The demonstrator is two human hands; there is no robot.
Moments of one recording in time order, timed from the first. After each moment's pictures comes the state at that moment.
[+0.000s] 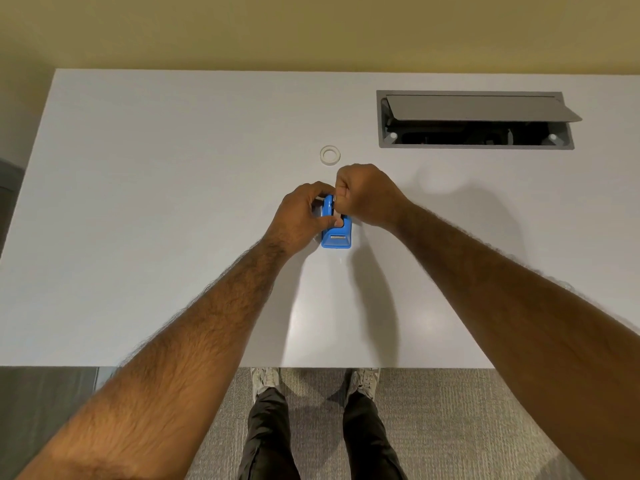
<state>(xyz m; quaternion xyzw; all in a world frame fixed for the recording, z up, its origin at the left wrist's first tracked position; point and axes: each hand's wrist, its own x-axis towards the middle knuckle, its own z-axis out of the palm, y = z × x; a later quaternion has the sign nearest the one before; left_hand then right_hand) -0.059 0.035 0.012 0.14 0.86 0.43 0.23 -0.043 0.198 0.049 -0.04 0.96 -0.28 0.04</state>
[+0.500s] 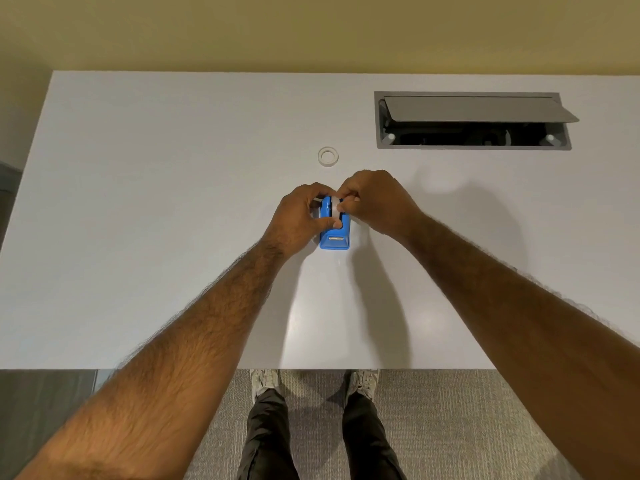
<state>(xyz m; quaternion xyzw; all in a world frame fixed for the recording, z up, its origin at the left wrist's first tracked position) -0.057 0.036 0.014 0.14 0.86 0.43 0.23 -0.033 0.210 0.056 -0.02 0.96 -0.26 0.10</state>
